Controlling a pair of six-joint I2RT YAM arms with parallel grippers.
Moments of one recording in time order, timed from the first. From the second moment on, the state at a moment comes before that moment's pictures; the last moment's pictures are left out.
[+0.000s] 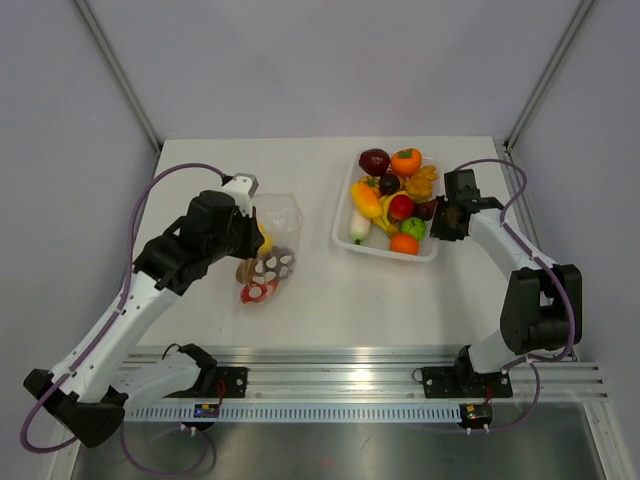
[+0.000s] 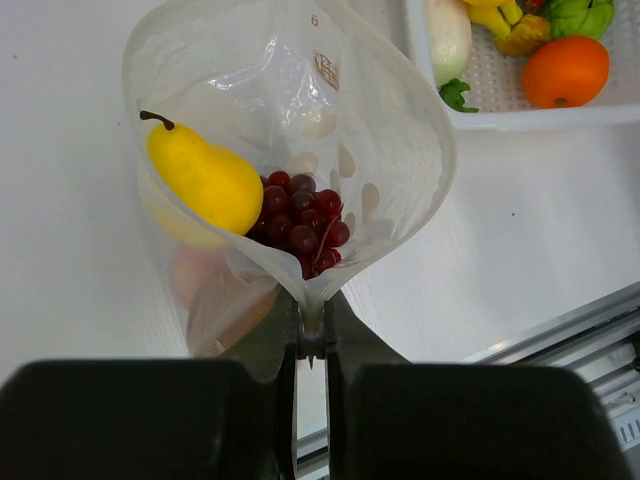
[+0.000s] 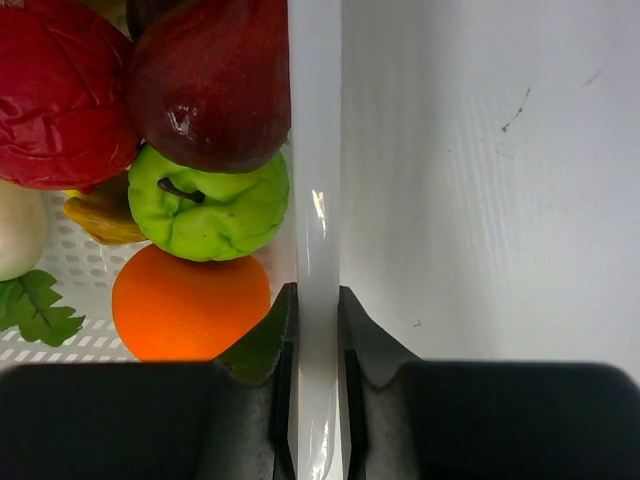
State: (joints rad) left arm -0.57 1.00 1.17 -0.81 -0.07 -0.28; right arm 0.12 1.53 1.09 -0.56 0.07 0.35
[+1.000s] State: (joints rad) left arm -0.57 1.07 1.29 -0.79 0.35 -0.08; right arm 0.21 1.11 1.24 -0.65 -0.07 0.25
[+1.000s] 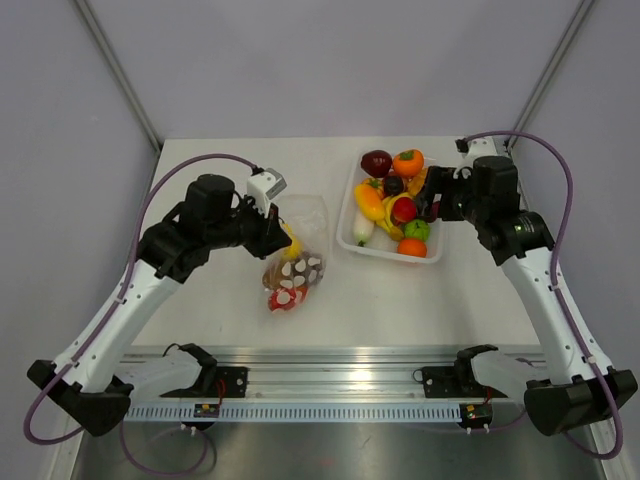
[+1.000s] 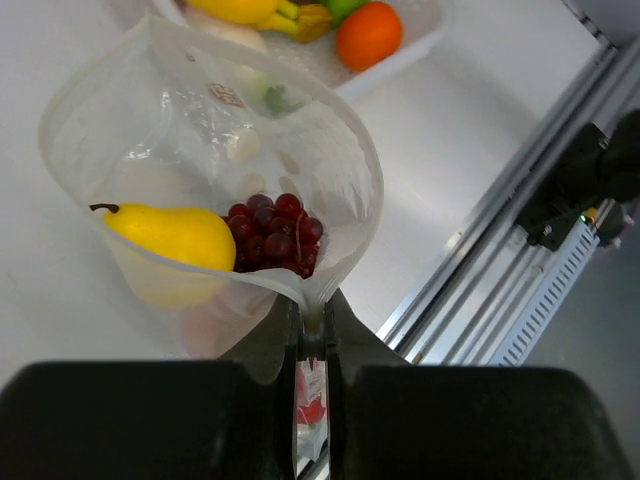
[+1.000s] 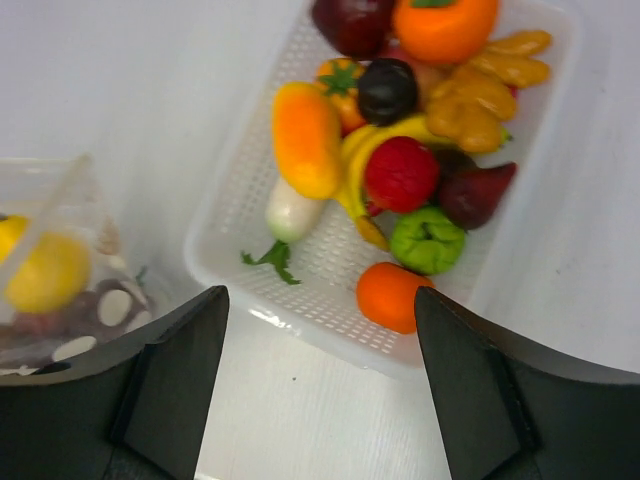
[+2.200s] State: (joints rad) left arm -0.57 1.13 1.23 -0.84 0.73 0.21; right arm 0.80 1.45 1.41 -0.54 -0.22 -0.18
